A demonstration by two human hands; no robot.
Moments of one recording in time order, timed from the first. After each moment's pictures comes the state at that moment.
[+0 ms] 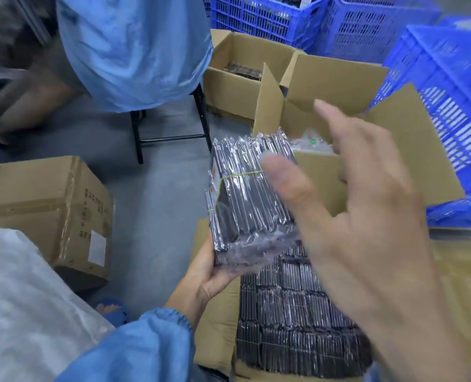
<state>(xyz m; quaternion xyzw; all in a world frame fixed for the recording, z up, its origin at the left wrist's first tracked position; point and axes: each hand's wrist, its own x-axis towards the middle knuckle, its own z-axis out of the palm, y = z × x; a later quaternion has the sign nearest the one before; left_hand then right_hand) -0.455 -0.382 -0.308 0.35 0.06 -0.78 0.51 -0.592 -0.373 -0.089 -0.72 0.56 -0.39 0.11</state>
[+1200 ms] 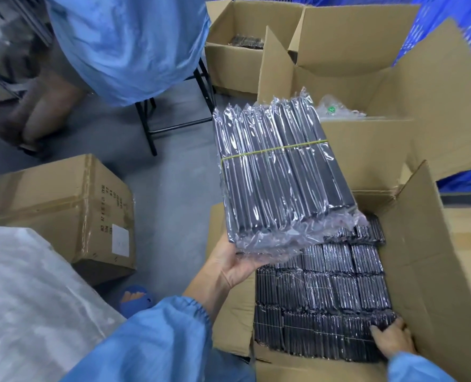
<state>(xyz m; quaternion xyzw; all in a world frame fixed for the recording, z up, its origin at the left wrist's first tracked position) -0.473 -0.385 -0.335 0.32 0.14 -0.81 0.47 -0.839 -0.305 -0.543 -0.29 0.89 0.08 0.35</state>
